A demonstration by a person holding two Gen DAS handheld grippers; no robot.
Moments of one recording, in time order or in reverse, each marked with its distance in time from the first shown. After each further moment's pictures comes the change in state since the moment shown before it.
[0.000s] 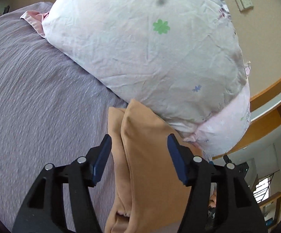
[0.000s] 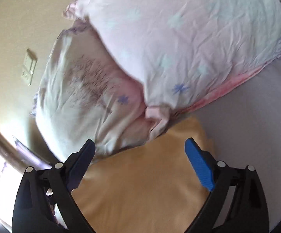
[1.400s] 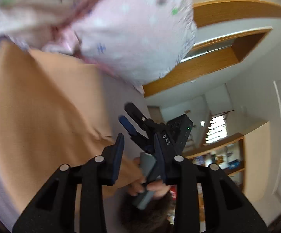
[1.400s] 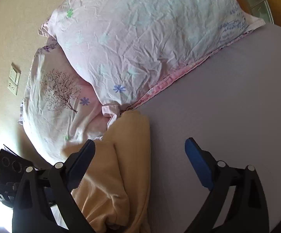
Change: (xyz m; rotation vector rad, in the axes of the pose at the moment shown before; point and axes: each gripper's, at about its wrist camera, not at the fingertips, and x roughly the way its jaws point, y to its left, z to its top) left arm 0.157 -0.228 -0.118 0.190 0.425 -0.433; right arm -0.056 -0.075 -0.005 0.100 -0.062 -0.125
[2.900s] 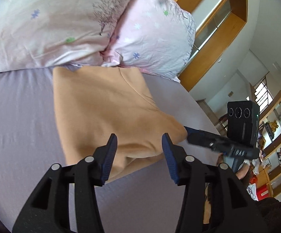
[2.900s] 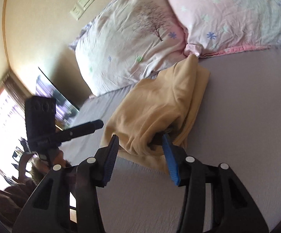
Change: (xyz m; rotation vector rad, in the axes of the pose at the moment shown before) left arm -0.083 0.010 -0.080 0.332 -0.037 0.338; right arm -0.052 0.103 -0.128 -0.432 0.226 0.186
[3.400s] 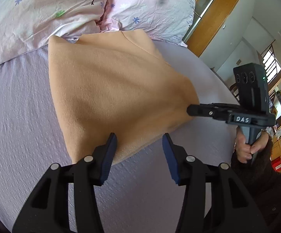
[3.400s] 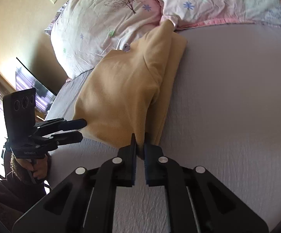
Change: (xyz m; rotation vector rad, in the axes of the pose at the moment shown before) left arm 0.029 0.002 -0.036 0.127 0.178 0.082; right arm 0.004 -0.029 -0.016 0.081 0.103 -0.064
